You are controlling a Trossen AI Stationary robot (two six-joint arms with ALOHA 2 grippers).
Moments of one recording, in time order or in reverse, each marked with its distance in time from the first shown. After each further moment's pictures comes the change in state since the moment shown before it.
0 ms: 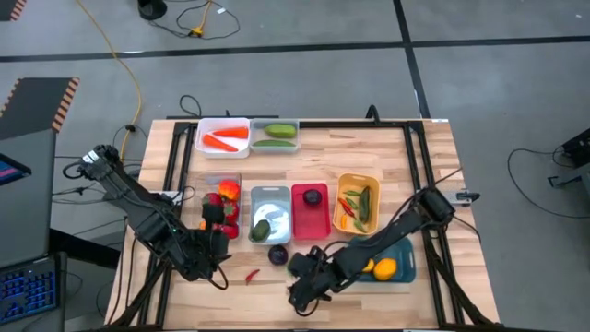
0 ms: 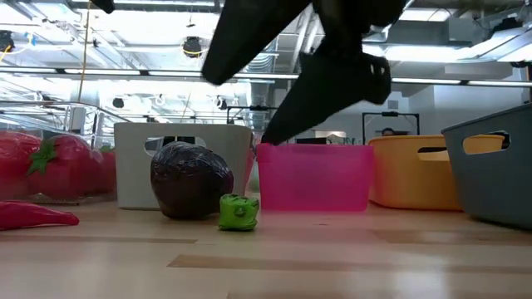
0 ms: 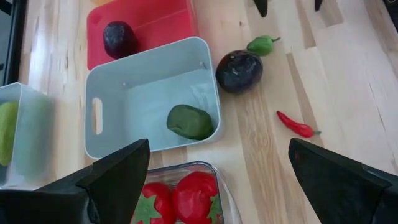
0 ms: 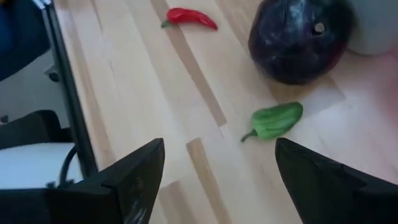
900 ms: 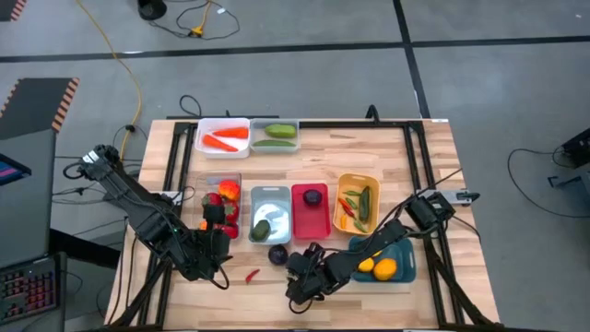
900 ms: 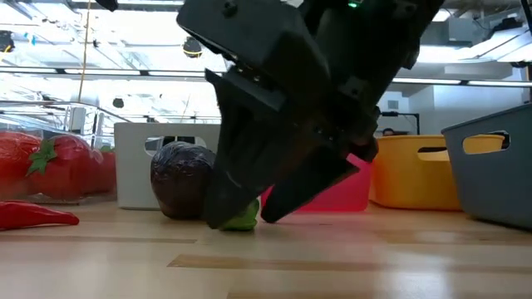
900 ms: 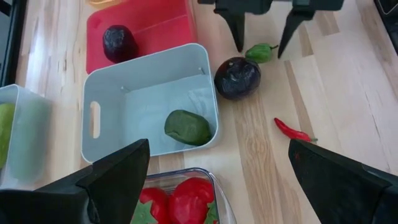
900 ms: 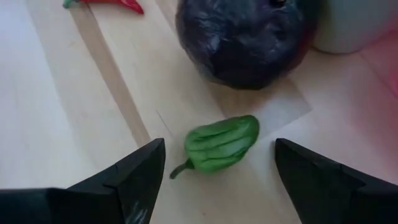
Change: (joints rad) left arm 0.000 0.000 0.000 0.025 0.001 -0.003; right arm -0.007 0.147 0.007 0.005 0.155 -0.031
